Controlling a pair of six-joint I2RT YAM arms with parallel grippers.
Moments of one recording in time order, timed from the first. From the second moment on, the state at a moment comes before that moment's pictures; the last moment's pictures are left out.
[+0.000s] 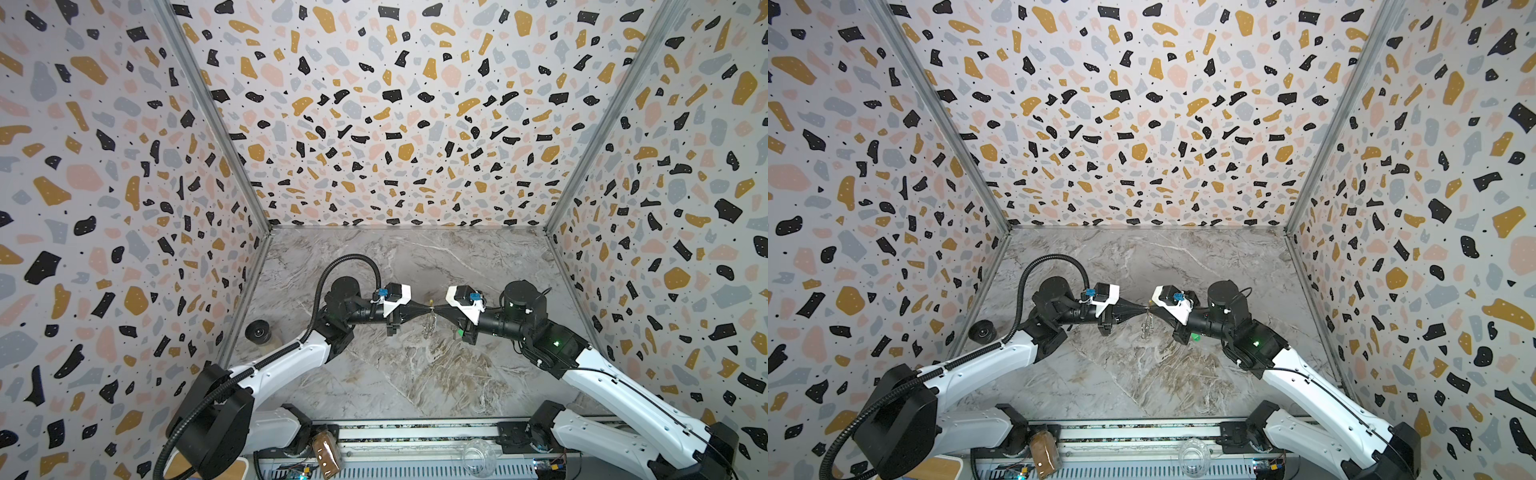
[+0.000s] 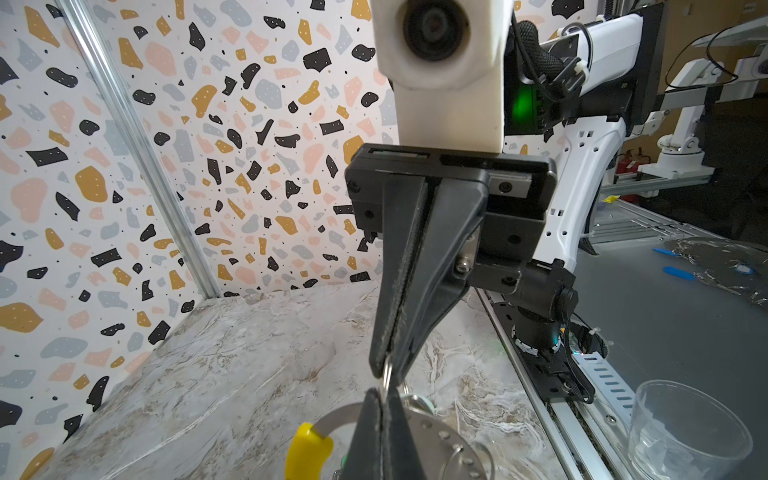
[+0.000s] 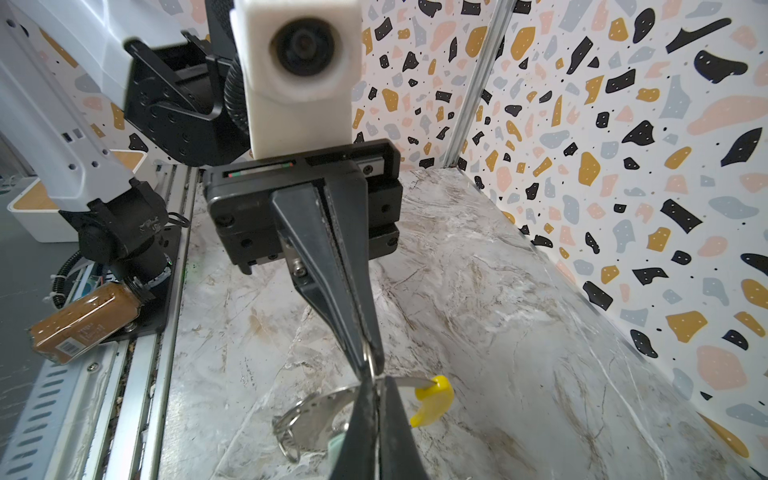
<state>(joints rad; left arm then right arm) -0.61 1.27 0.69 0.61 0.96 0.15 0.73 0.93 0.84 -0.19 -0.46 -0.31</state>
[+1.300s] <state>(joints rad) -0.87 1.13 0.92 -0.13 0.26 0.91 0.73 1.04 1.00 -0.51 -0.42 -0.34</state>
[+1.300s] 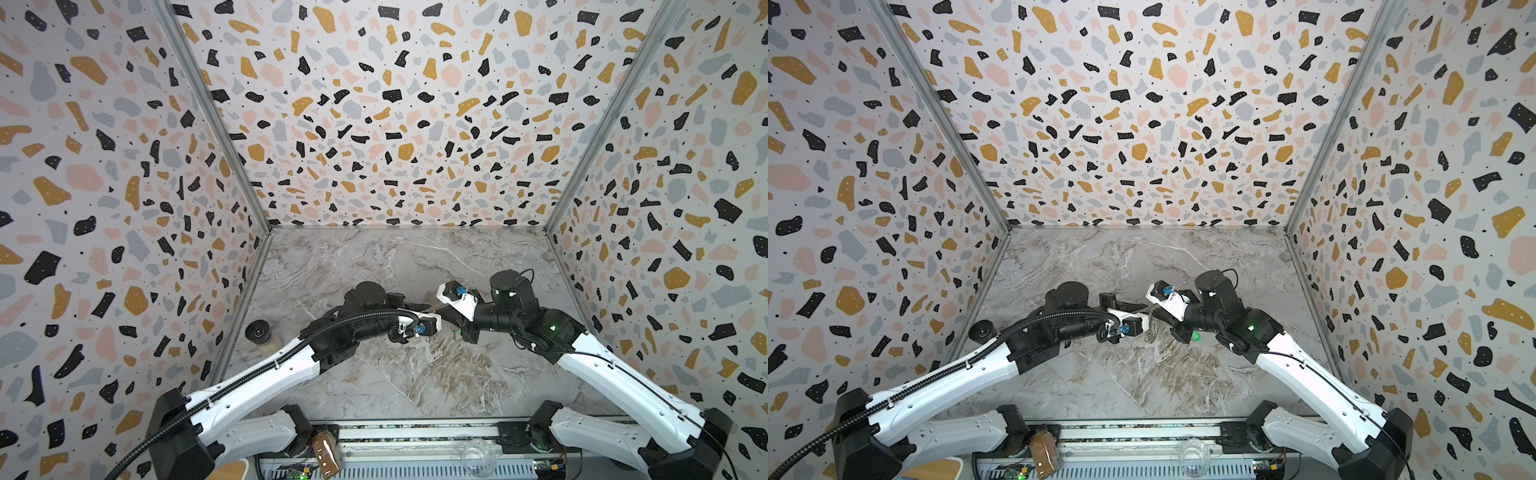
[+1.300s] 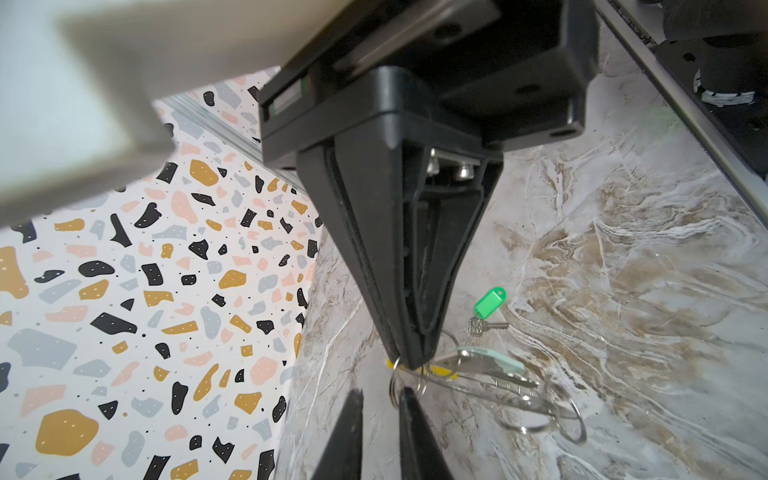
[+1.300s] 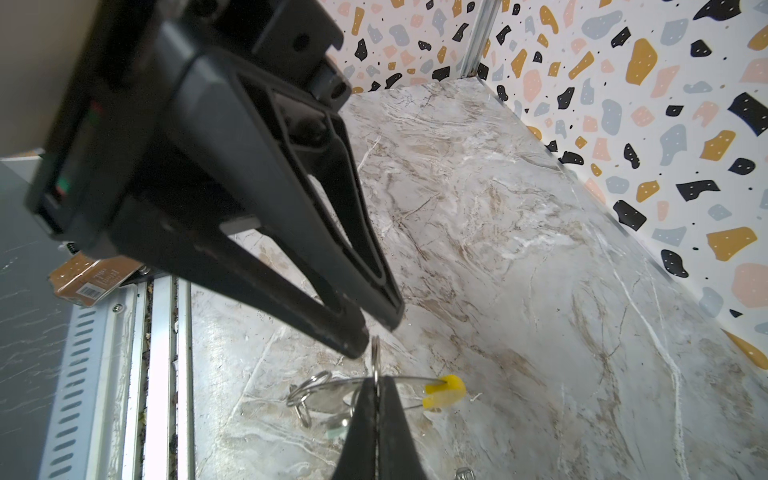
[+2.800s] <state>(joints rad) -0.90 1.22 1.00 -0.25 0.20 0.92 0.73 1.04 1.01 -0.56 -0.39 -0.42</state>
